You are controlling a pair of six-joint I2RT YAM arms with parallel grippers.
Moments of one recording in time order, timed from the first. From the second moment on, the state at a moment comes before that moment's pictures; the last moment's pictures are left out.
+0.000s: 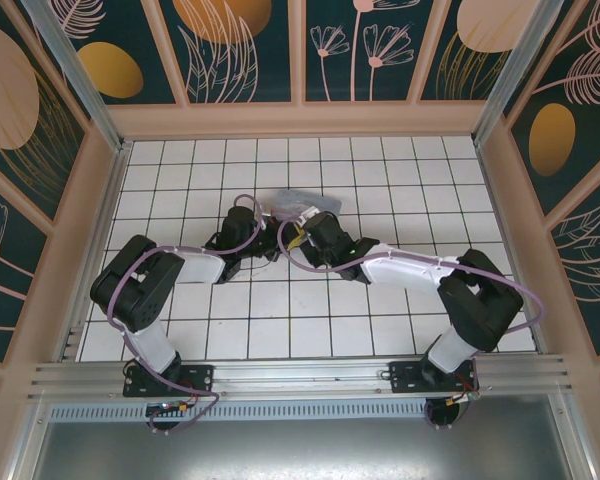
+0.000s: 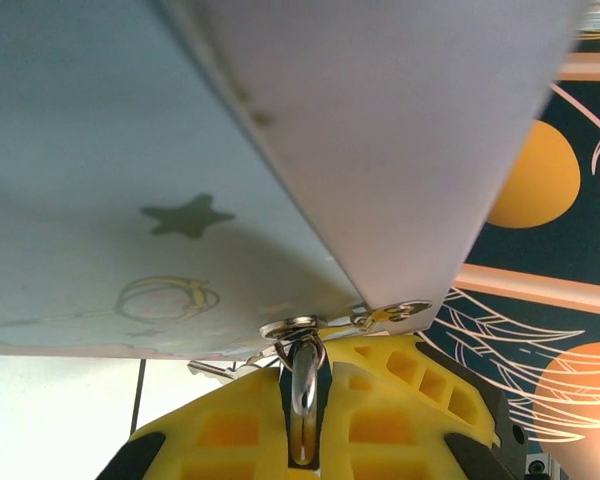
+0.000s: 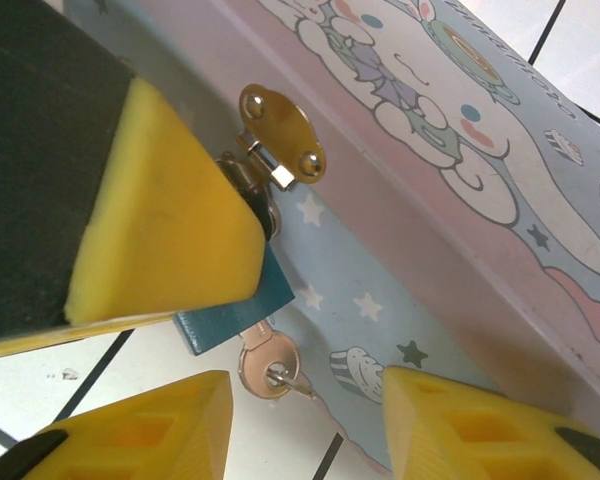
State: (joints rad) left arm -0.55 1.75 0.70 0.67 0.54 -1.39; right arm 0.85 1.59 0.91 -0.13 0.29 0.07
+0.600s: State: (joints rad) left arm -0.53 1.75 0.70 0.67 0.51 -1.40; right arm 0.84 1.66 0.98 -0.12 0.23 0.18
